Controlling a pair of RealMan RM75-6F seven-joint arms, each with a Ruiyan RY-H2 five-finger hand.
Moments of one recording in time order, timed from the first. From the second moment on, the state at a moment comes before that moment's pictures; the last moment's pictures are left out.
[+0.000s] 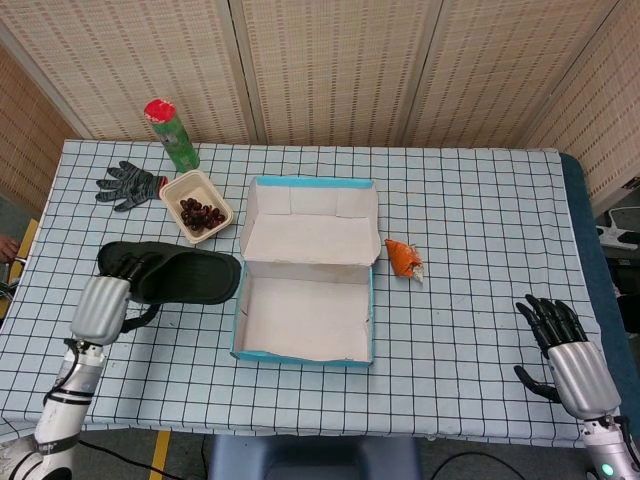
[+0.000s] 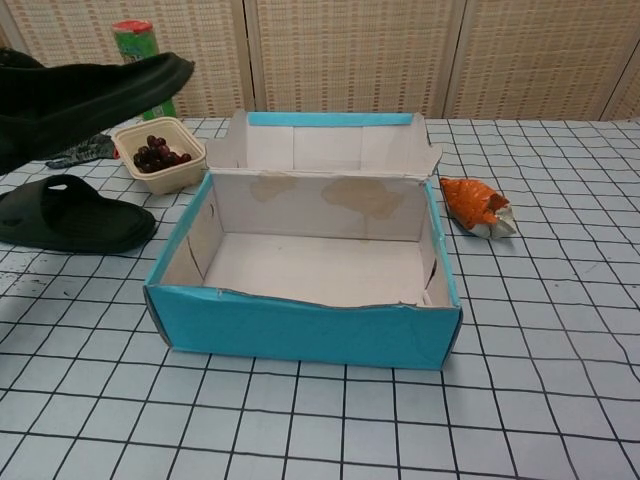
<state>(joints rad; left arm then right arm) -0.41 -1.27 -0.19 -1.70 1.40 1.26 0.18 0.05 -1.10 -0.02 -1.63 -1.67 1.53 -0.01</state>
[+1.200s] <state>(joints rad) -0.96 -1.53 -0.26 -1.70 0.69 0.93 0.63 0.07 -1.08 -0.01 -1.63 -1.64 1.49 0.03</state>
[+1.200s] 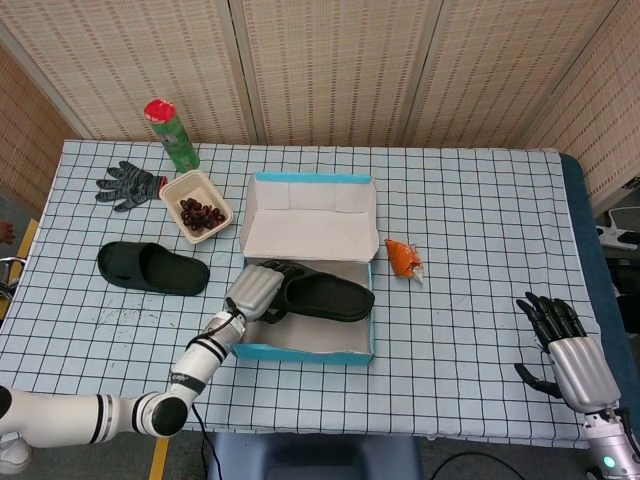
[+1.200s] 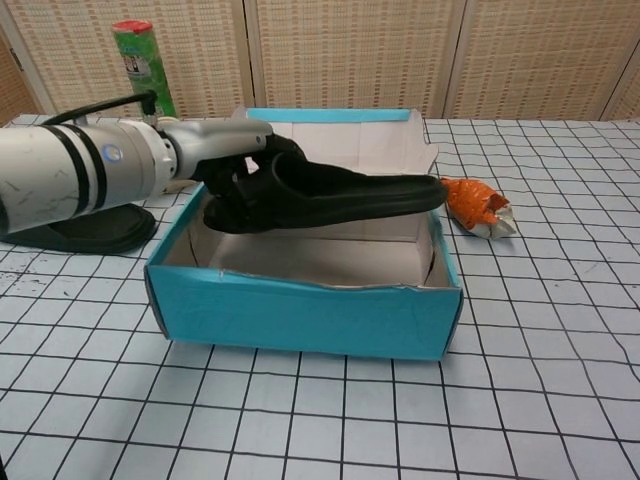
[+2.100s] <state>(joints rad) -1.02 -1.71 -0.13 -1.48 0.54 1.02 0.83 0.08 -1.08 -0.03 -1.64 -1.66 1.47 0.03</state>
